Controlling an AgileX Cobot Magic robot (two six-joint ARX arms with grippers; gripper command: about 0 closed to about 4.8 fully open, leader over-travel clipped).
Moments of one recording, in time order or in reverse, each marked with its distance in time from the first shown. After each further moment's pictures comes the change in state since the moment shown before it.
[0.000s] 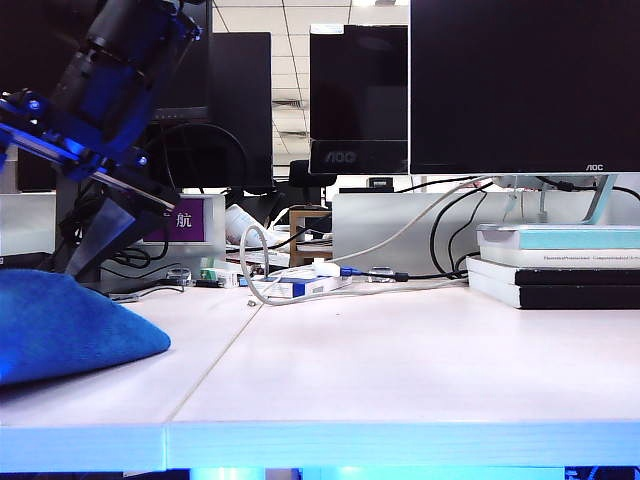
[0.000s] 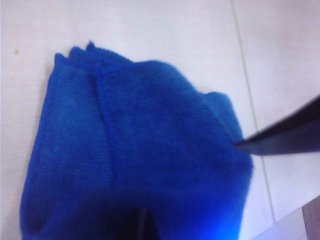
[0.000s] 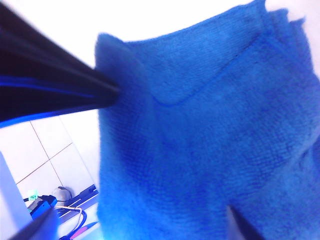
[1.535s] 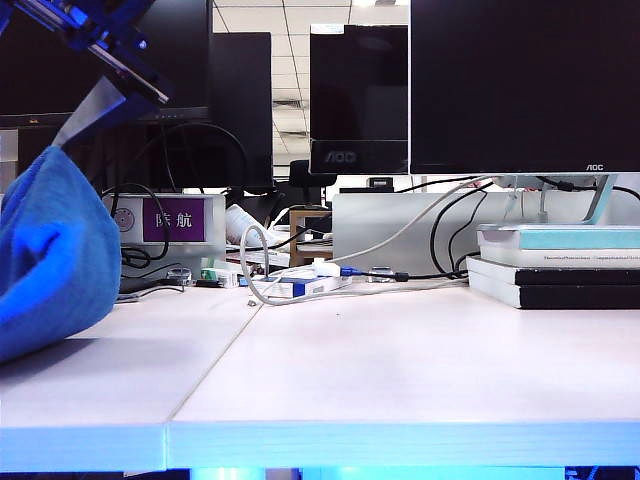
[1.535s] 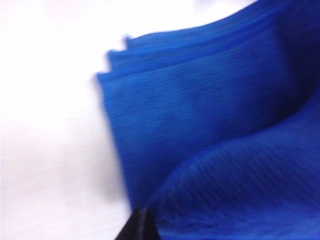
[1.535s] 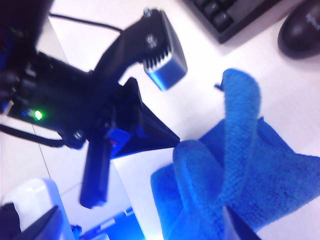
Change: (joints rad) left arm 0.000 0.142 -0.002 0.083 -0.040 0.066; right arm -0.015 -0.005 0.303 -0.110 -0.019 -0.010
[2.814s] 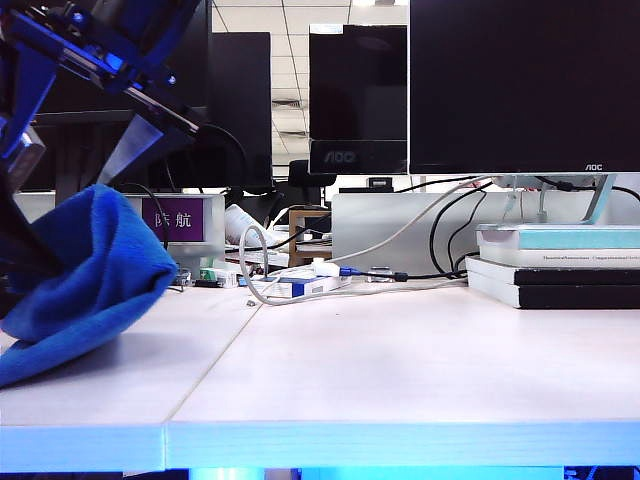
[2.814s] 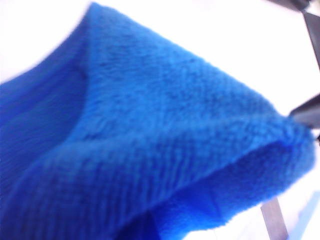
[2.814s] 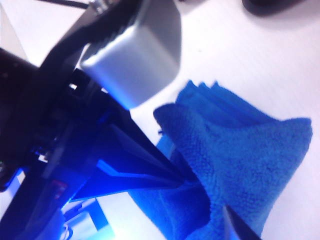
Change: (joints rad) left arm -0.183 0.009 0.002 0.195 0.186 -0.229; right arm -0.030 0.034 0.000 -0.079 0.034 -0.047
